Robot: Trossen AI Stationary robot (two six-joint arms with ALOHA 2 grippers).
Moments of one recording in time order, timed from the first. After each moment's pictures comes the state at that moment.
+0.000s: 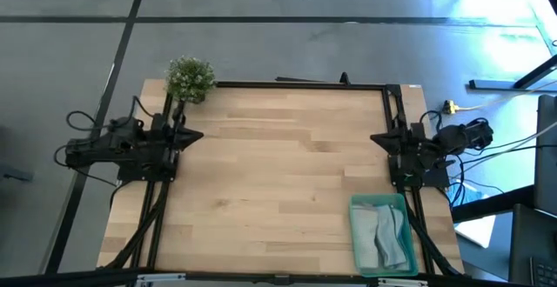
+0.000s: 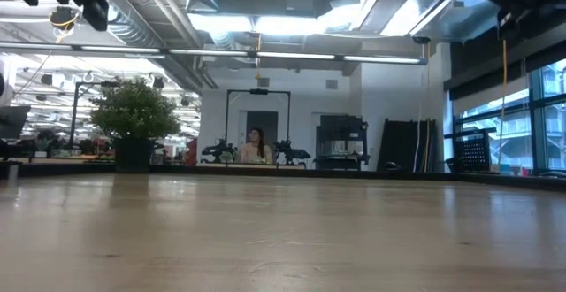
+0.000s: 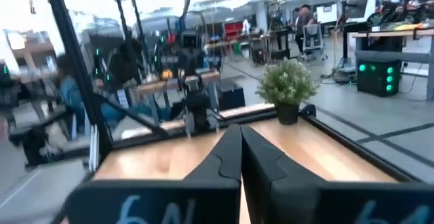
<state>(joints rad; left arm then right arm) 0.03 0.00 0.33 -0.17 -0.07 -0.20 0.42 0.01 0.36 -0.25 0.57 0.11</state>
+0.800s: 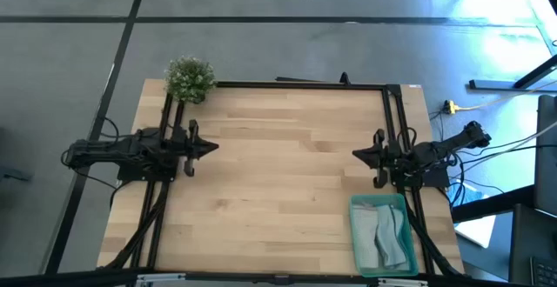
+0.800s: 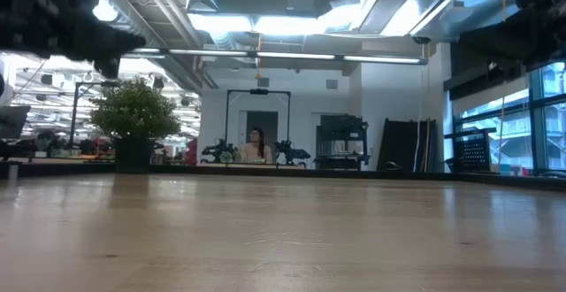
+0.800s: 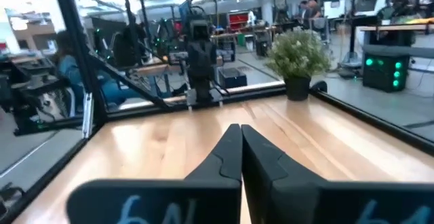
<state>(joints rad) 0.03 0.00 0.08 -0.08 -0.07 -0.12 0.42 0.01 0.01 0.10 0.56 0.10</state>
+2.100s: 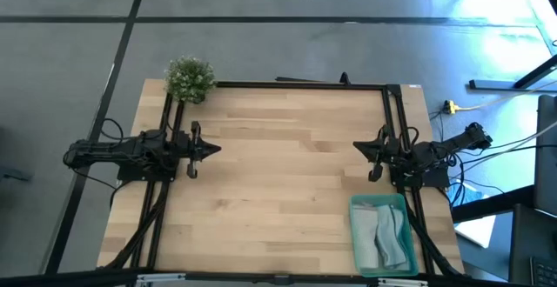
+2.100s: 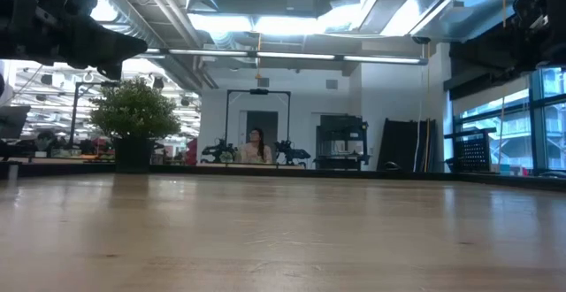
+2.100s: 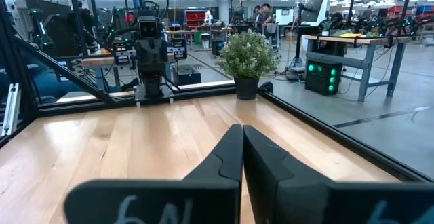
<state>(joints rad) 0.03 0.00 0.01 0.02 -0.05 -0.02 0.40 0.02 0.01 0.08 0.71 -0.01</state>
